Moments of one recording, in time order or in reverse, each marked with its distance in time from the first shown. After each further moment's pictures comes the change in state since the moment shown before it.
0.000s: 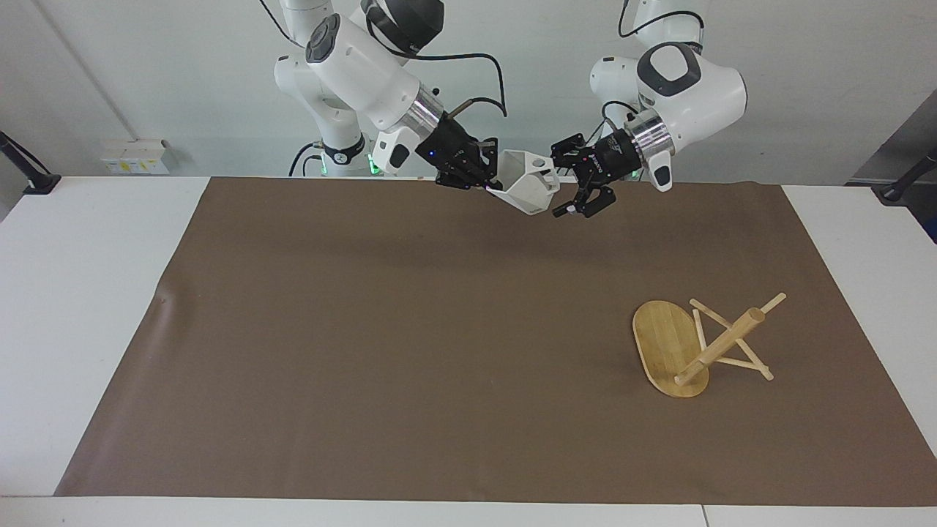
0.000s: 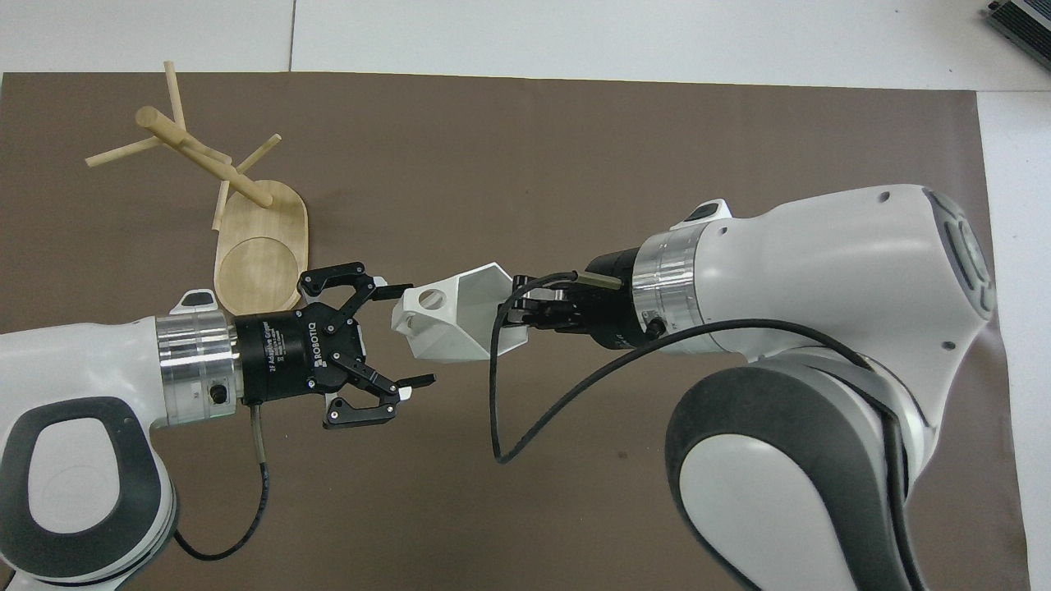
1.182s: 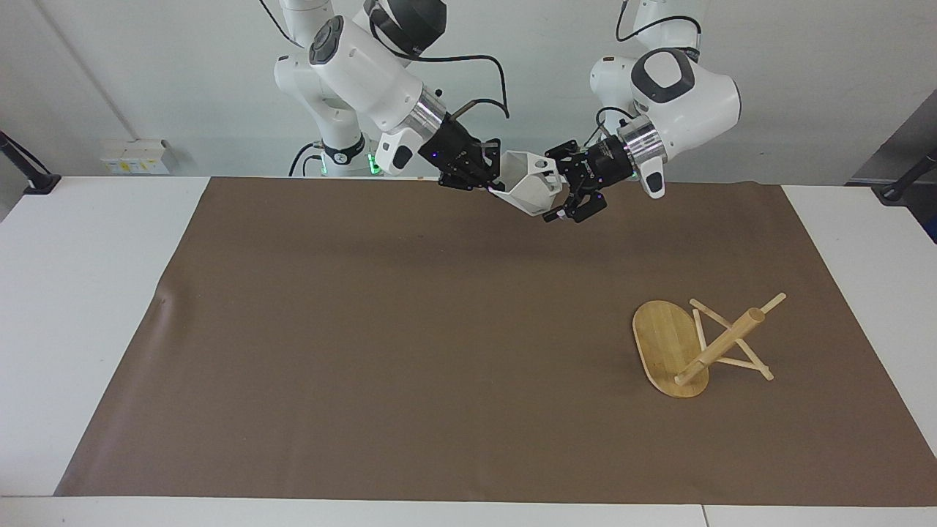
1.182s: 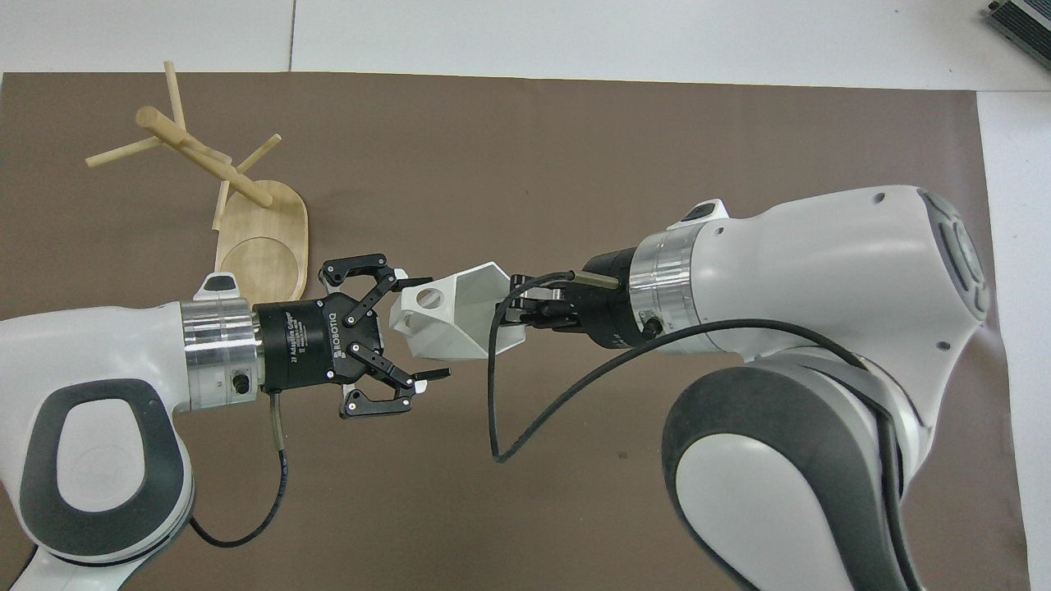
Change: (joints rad) left arm -0.018 0.042 -0.008 0.038 0.000 -0.003 0.080; right arm 0.000 0.001 0.001 0.000 0.000 0.007 0.000
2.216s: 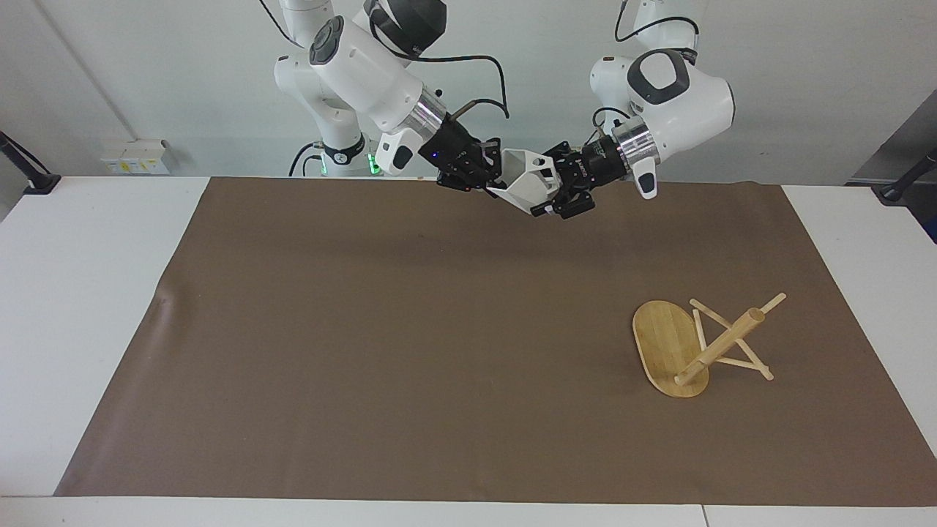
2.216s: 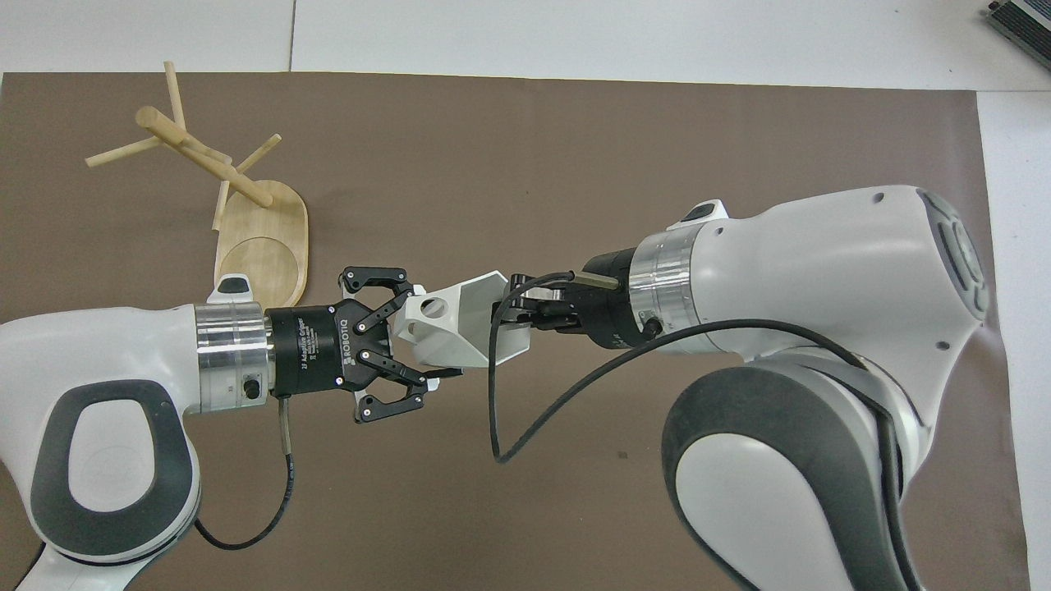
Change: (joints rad) left arm -0.010 0.005 0.001 0.000 0.000 -0.020 0.026; right arm 0.000 0.000 0.000 0.000 0.000 -0.001 0.000
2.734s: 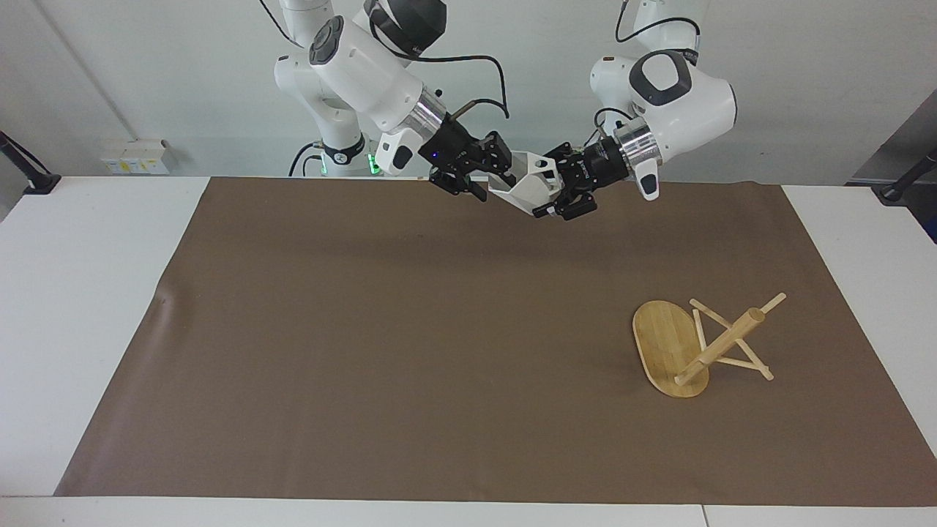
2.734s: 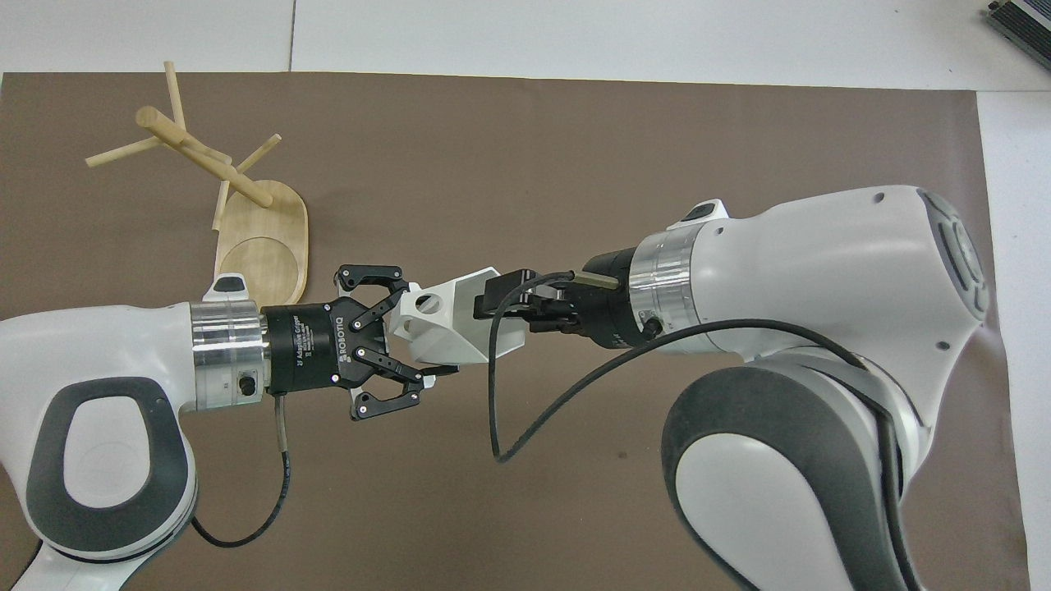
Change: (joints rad) left arm 0.002 0.002 0.009 0.000 0.001 -0.002 -0.009; right arm 0.000 0.000 0.000 0.000 0.000 0.001 -0.001
